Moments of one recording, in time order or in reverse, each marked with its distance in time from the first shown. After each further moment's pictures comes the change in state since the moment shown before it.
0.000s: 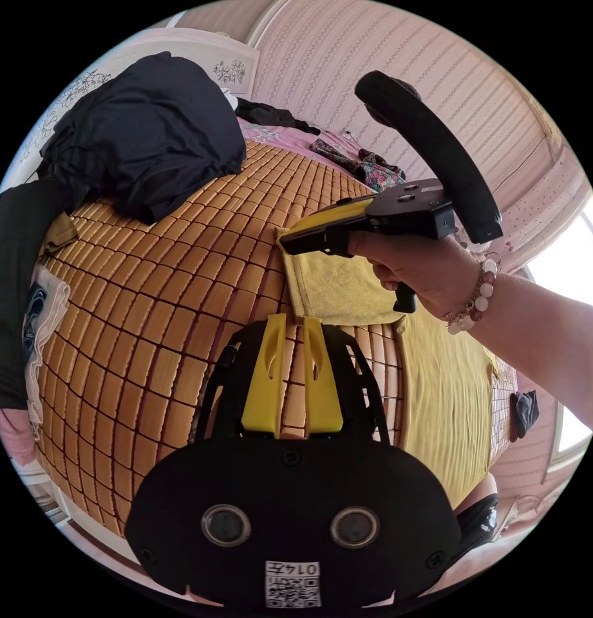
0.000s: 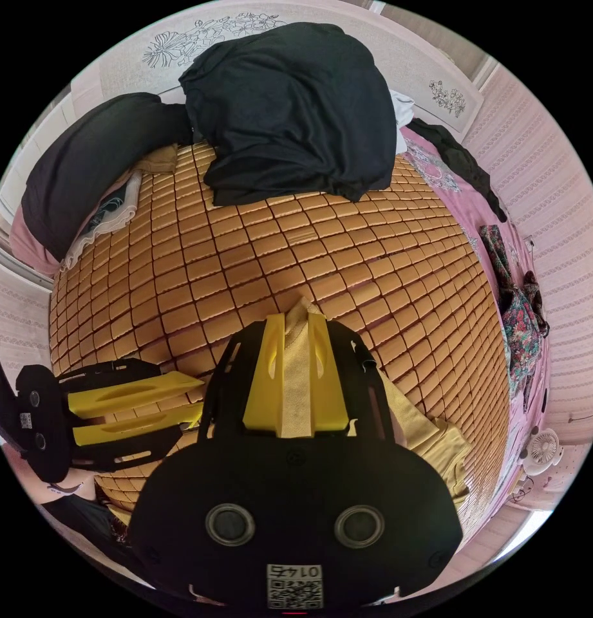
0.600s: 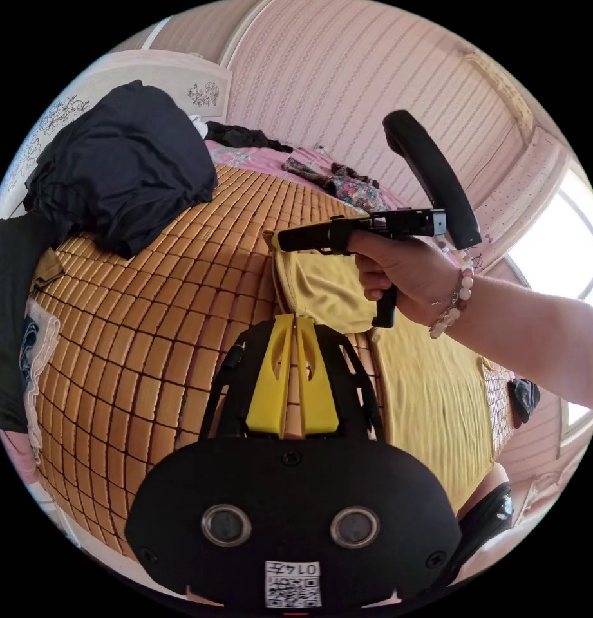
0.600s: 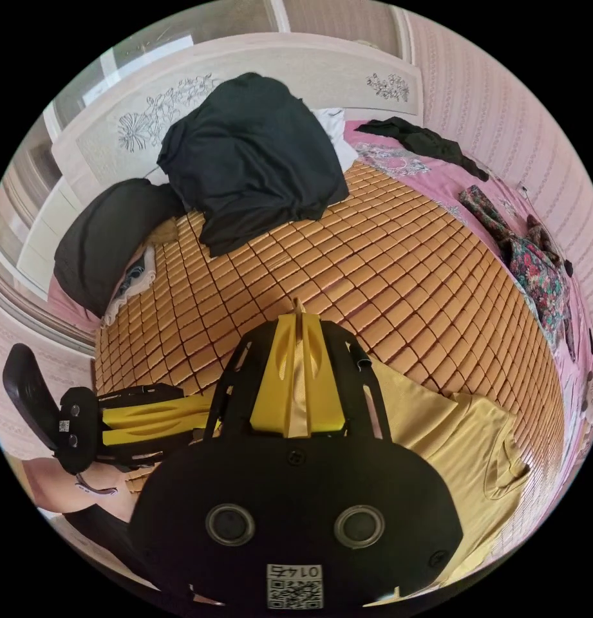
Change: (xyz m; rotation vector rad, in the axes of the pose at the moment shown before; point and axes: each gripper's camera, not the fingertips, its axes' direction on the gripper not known) left arm 0.031 0.046 0.005 0.150 0.109 0.120; right arm 0.100 0.092 -0.086 0.250 -0.228 0.295
